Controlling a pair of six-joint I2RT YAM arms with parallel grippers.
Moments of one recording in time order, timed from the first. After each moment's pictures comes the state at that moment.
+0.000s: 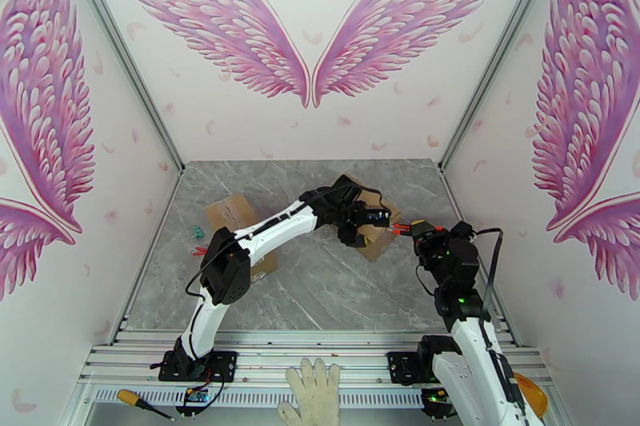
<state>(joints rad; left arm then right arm) -0.86 2.17 1.99 -0.68 0.30 0.78 -0.06 0.66 0.42 0.04 -0.20 1.24</state>
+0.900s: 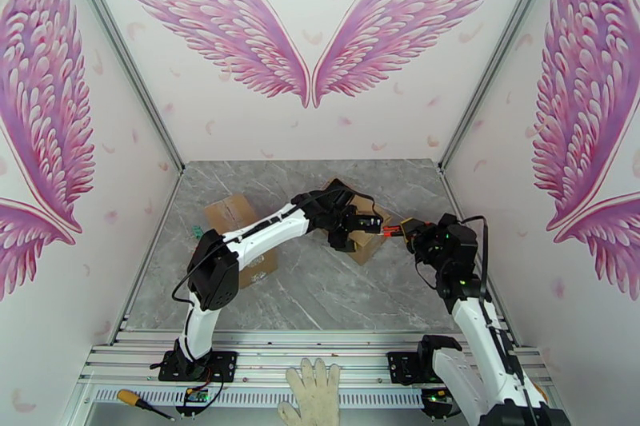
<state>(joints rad) -0.85 2.05 1.82 -0.67 0.24 0.84 -0.13 0.86 0.55 -0.08 -0.51 1.19</state>
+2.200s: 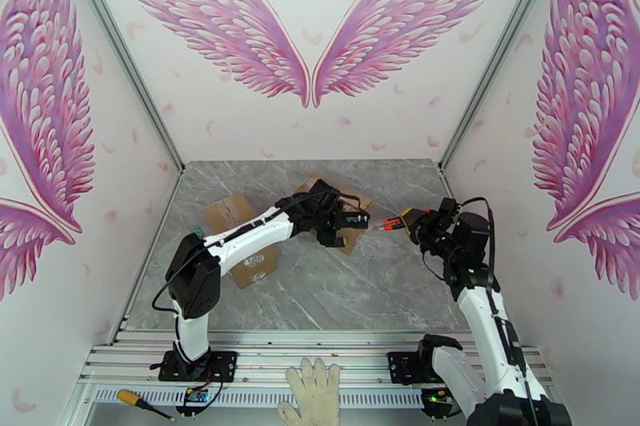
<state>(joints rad) -0.83 1.91 1.62 -0.54 0.20 0.83 -0.16 0.92 0.67 -0.11 -0.63 1.06</state>
